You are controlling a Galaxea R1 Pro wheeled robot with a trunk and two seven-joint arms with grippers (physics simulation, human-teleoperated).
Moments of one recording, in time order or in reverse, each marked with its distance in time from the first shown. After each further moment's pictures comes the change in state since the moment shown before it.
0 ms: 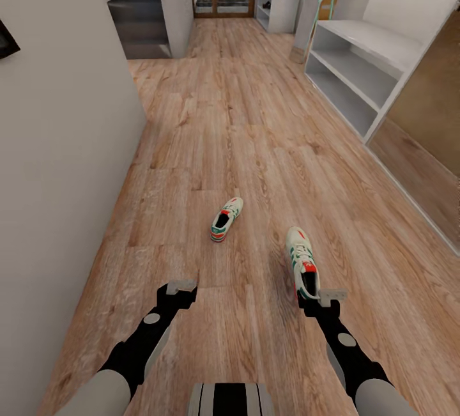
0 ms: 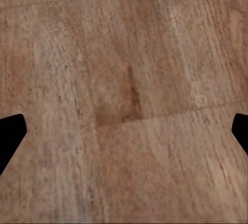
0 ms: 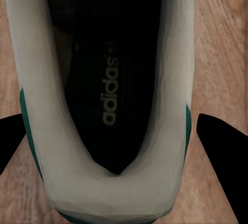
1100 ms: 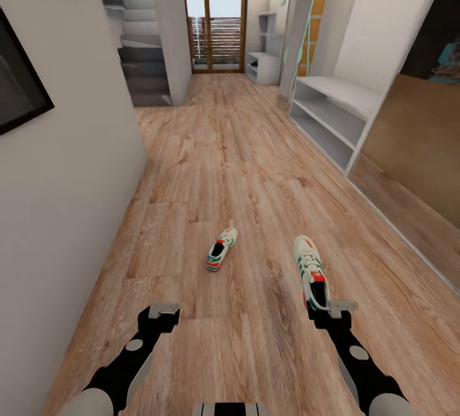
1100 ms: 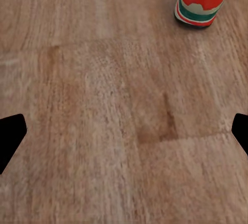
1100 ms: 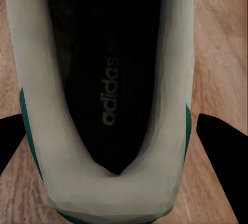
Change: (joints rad) left arm 0.036 0.060 0.053 0.162 0.001 -0.129 0.019; right arm 0.048 -0.043 -0.002 0.000 0.000 -0.008 0.001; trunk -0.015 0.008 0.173
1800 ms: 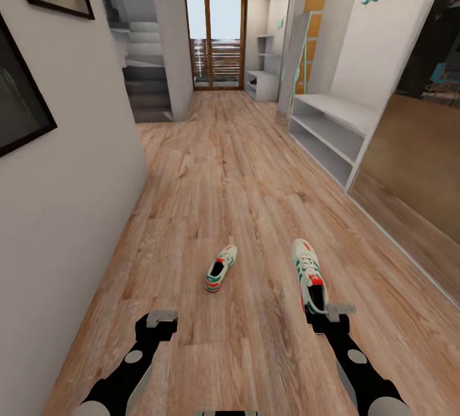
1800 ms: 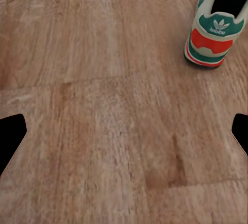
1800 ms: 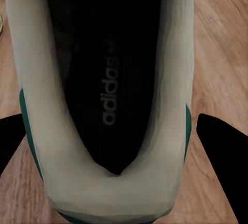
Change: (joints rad) left arm 0.041 -0.007 -0.002 0.000 0.002 -0.041 0.049; right arm 0.009 0.009 0.001 0.013 0.001 -0.002 0.000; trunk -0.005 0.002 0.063
